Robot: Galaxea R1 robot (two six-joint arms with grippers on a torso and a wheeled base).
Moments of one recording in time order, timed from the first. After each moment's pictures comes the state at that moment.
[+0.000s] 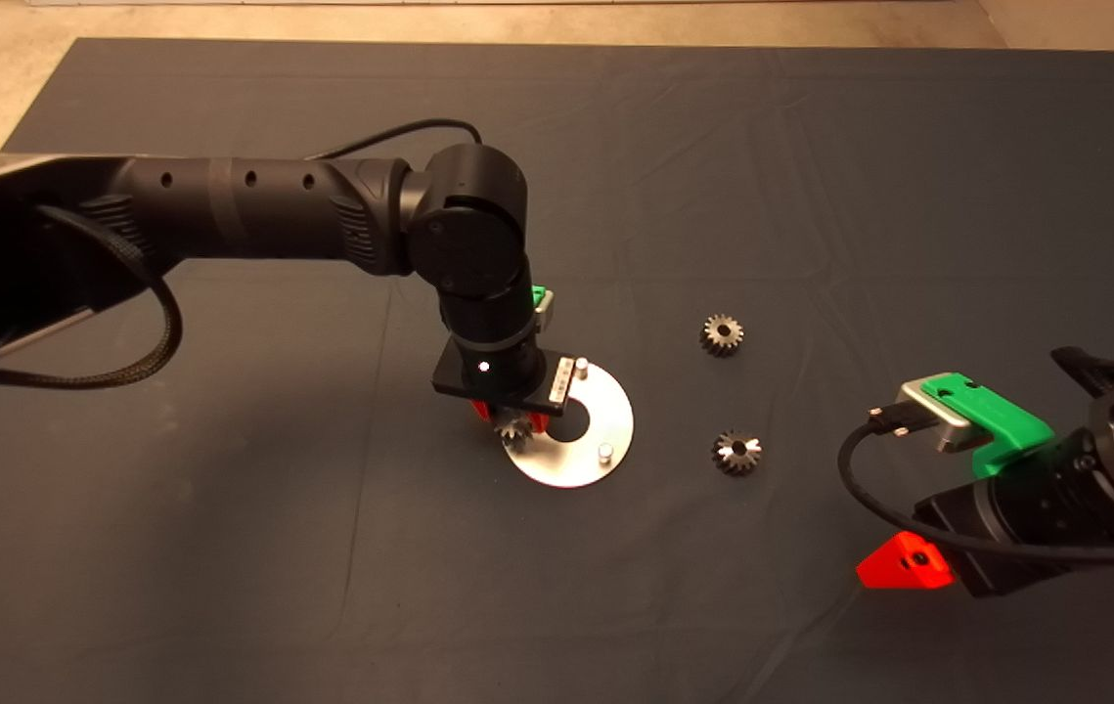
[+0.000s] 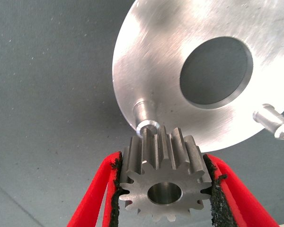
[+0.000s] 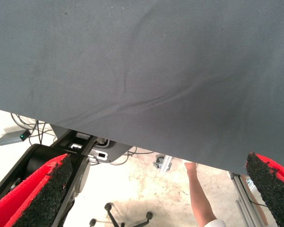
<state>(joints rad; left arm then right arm) -0.39 2.75 -1.13 0.21 1.48 -1.36 0.52 2.26 -0.38 -0.05 -1.53 1.66</state>
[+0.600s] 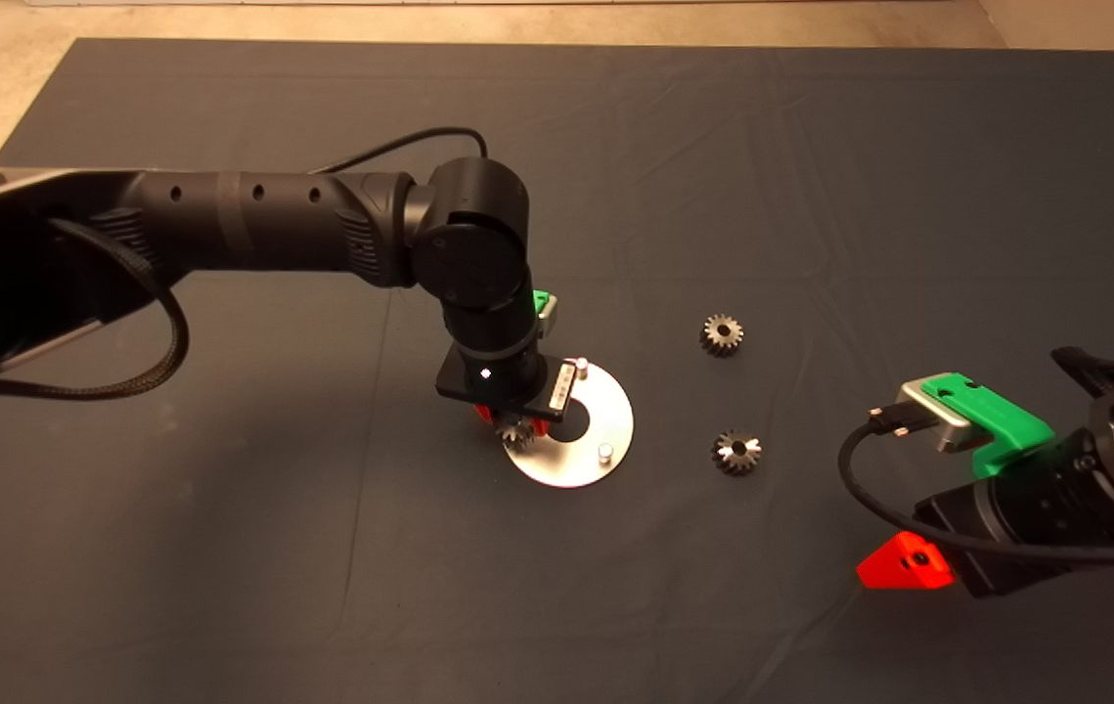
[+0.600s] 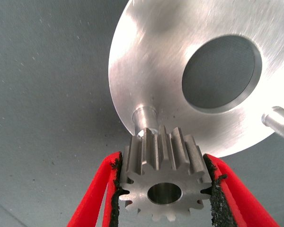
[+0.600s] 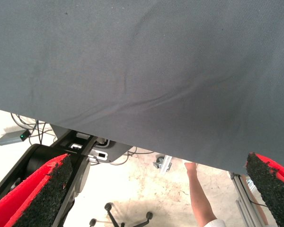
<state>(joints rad) -0.36 2.75 -1.13 0.24 1.48 -1.34 0.52 2.26 -0.38 -0.05 -1.53 1.66</state>
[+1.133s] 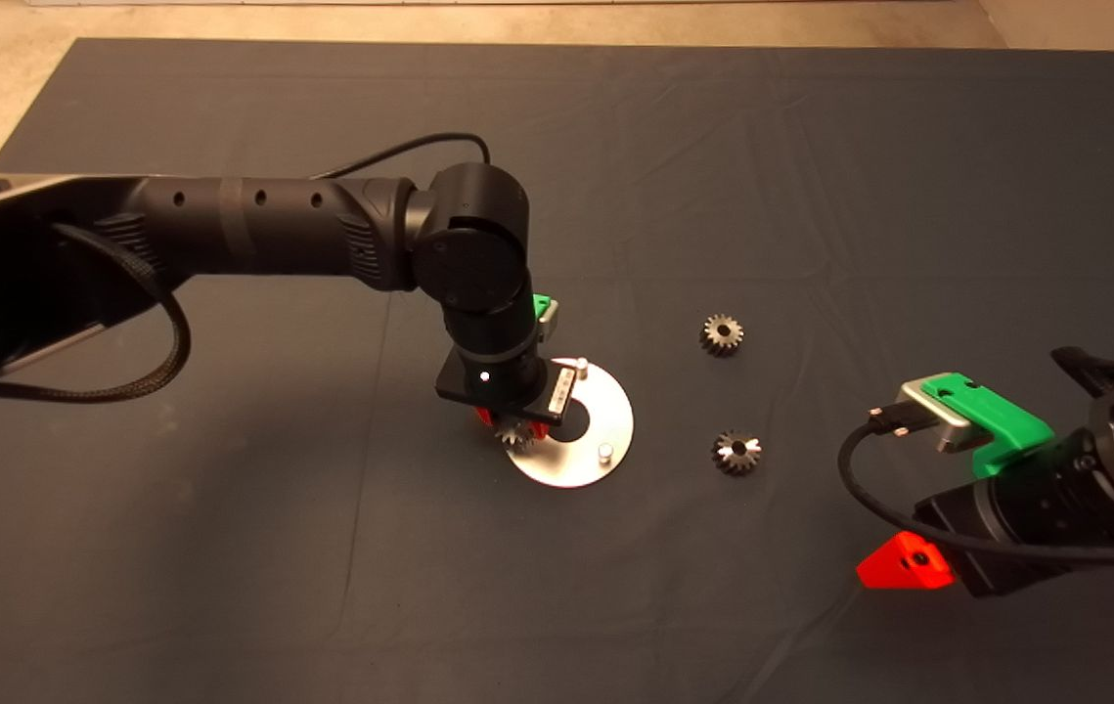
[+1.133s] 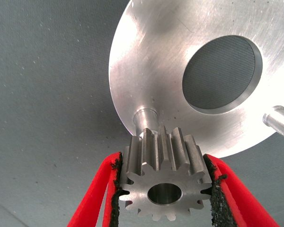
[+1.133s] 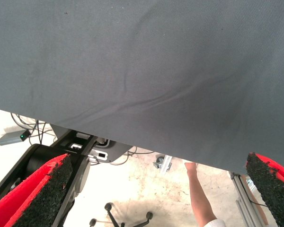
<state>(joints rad) -0.36 2.75 -1.14 0.25 1.48 -1.31 0.52 2.26 -0.38 -0.05 -1.53 1.66</state>
